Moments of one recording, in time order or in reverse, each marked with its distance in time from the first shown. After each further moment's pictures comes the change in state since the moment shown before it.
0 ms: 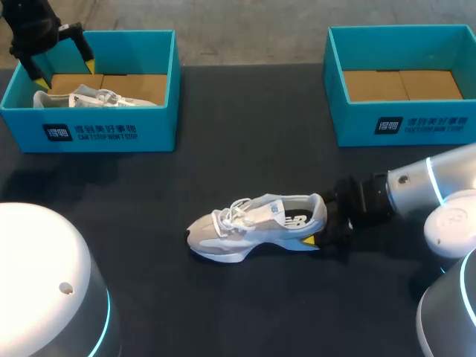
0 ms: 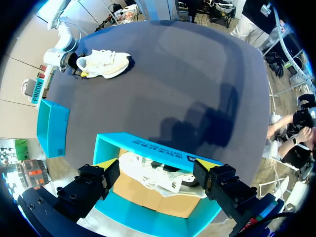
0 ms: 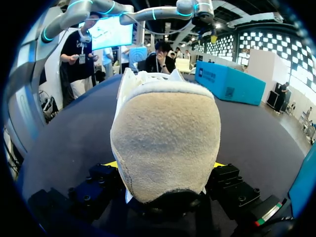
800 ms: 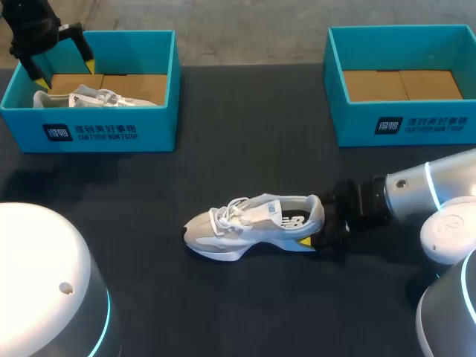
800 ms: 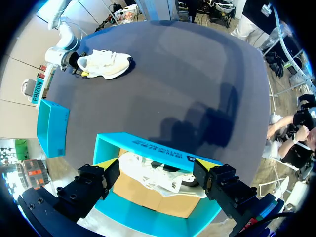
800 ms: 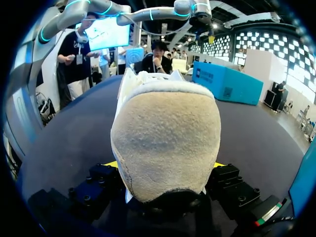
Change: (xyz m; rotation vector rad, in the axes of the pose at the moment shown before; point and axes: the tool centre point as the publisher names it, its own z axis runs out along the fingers) left arm 0.000 0.000 0.000 0.000 0.000 0.000; right arm 0.002 0.002 0.005 -0.007 -0.024 0.013
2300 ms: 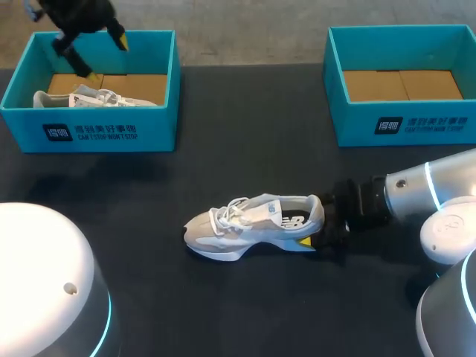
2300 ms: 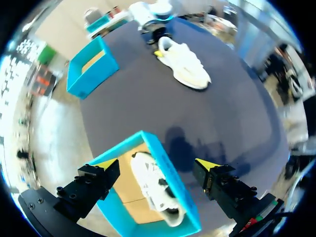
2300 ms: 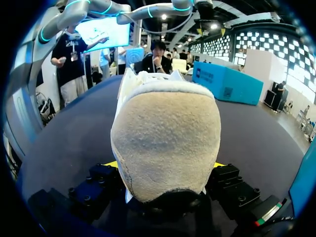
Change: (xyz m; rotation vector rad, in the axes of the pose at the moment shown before) left arm -0.089 -0.043 -0.015 -0.036 -0.118 -0.779; right arm 0.000 0.000 0.000 0.000 0.000 0.000
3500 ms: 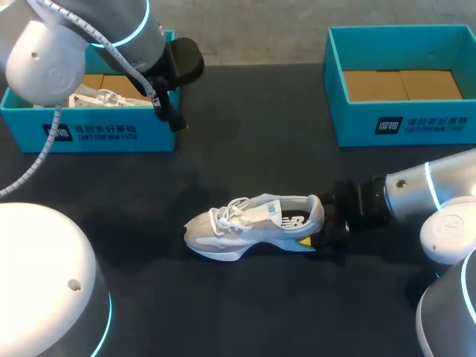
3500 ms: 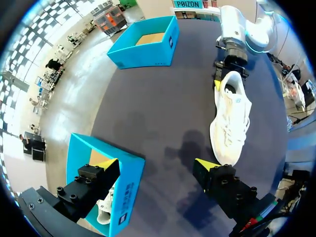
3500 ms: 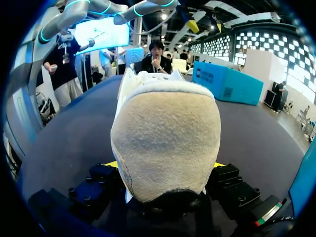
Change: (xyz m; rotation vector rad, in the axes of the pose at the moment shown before) left arm 0.031 -0.135 0.058 -0.107 -0.260 -0.684; right arm 0.000 0.000 0.000 0.000 0.000 0.000
